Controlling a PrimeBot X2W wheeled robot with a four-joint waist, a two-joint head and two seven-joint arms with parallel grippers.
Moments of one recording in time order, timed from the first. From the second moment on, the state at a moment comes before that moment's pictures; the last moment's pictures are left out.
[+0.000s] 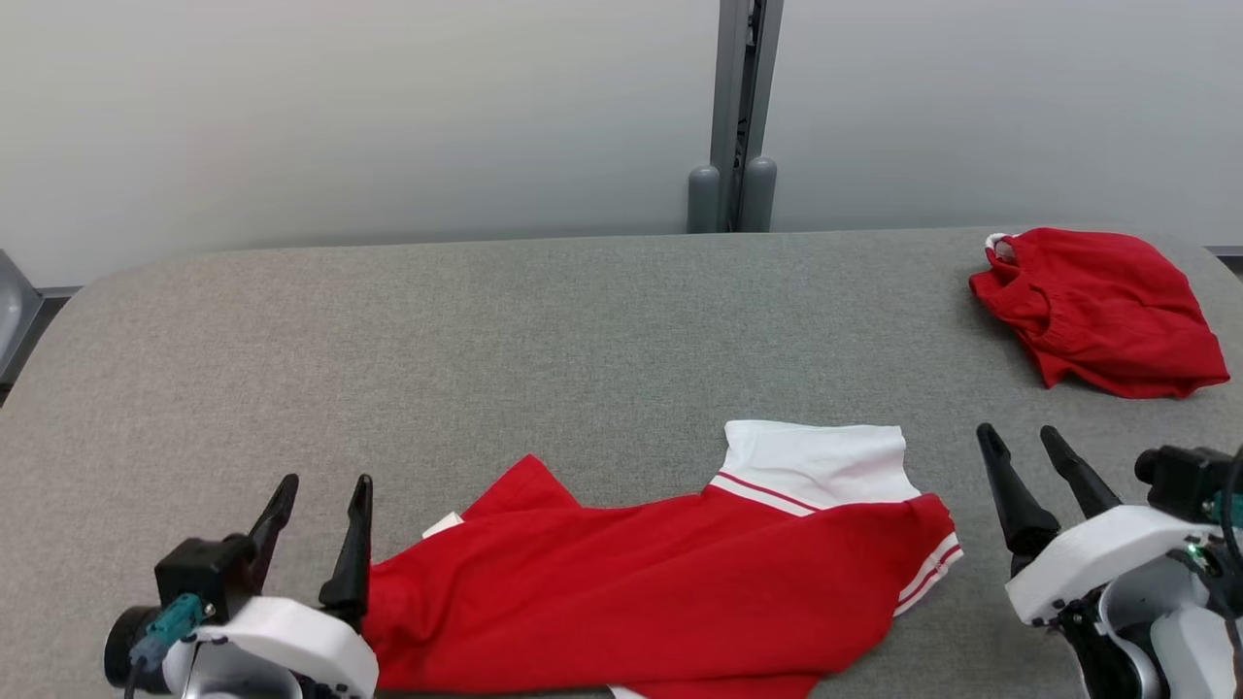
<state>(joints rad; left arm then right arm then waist) -0.05 0.15 -0.08 0.26 -0.29 -0.06 -0.14 -0.20 -0.19 0.10 0.35 0.52 0.13 -0.02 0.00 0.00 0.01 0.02</state>
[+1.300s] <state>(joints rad) -0.50 0.37 -0.15 0.46 -0.84 -0.12 1.18 -0.70 -0.10 0.03 0.78 0.62 0.13 0.69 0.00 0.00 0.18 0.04</state>
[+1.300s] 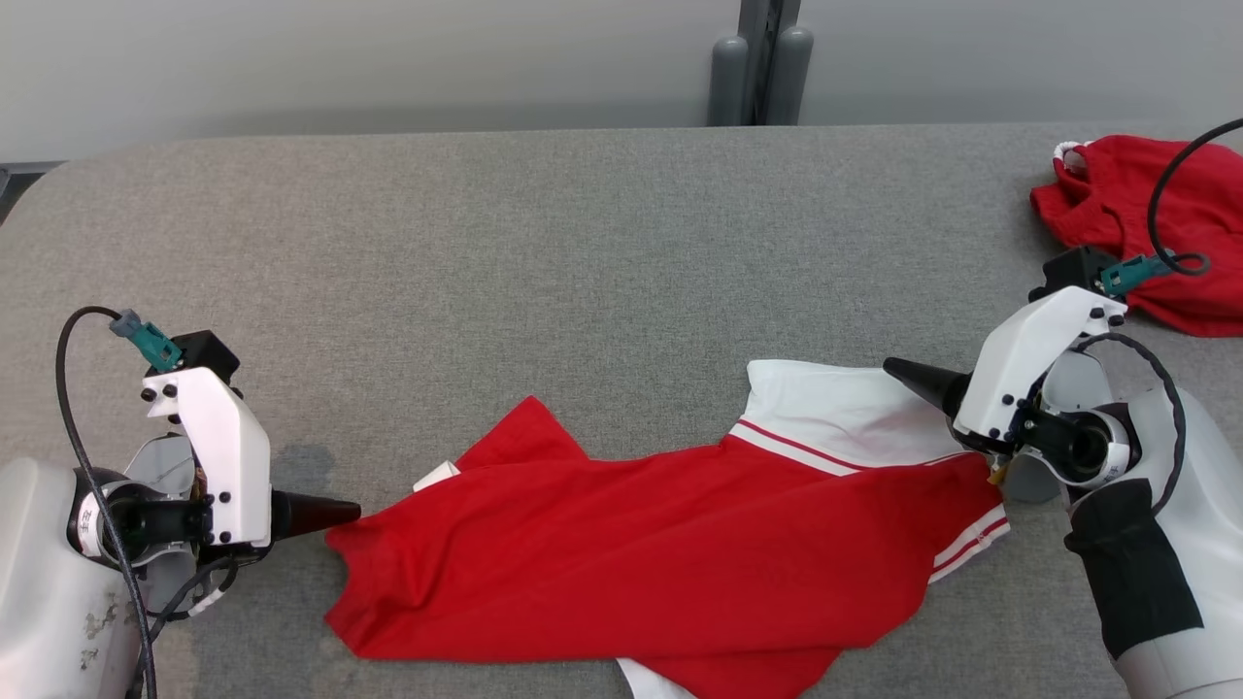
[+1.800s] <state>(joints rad) -0.50 0.38 -0.18 0.44 -0.91 -0.12 1.33 -0.73 -0.10 0.12 0.77 0.67 0.13 0.69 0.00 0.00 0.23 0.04</state>
